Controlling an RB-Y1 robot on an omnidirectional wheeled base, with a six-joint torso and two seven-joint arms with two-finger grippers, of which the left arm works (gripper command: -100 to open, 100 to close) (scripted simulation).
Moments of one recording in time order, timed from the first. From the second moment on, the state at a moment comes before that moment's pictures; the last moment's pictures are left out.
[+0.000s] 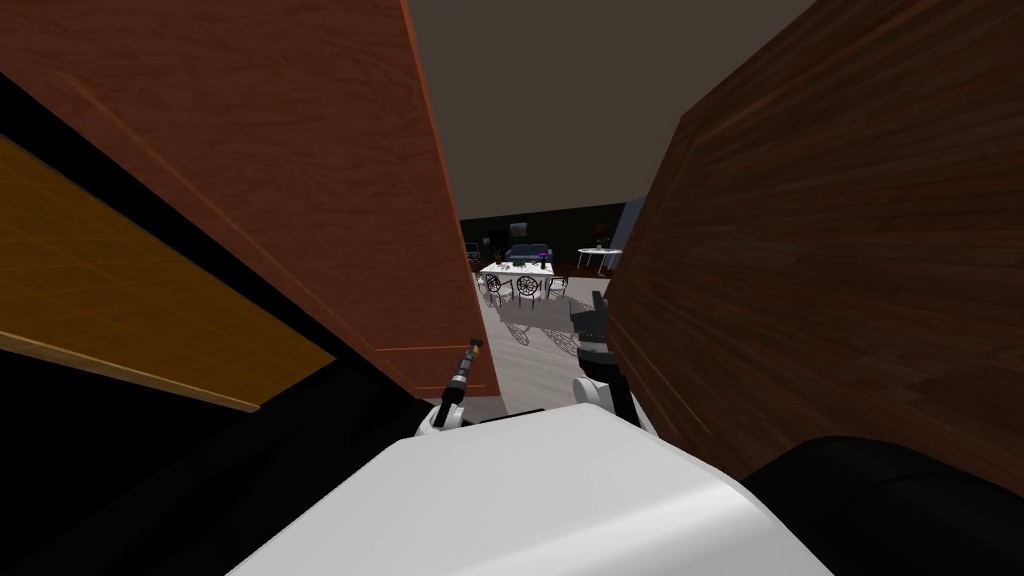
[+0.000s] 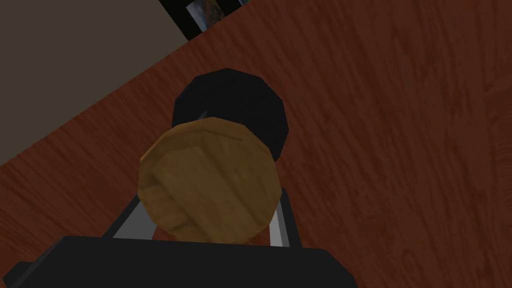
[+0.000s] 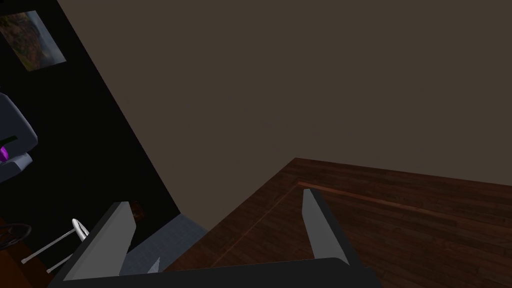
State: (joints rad) arm -0.13 0.08 0.00 -0.64 -0.12 -0.84 -0.43
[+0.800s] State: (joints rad) arm -0.16 0.11 0.01 -0.59 -0.06 -0.88 -0.32
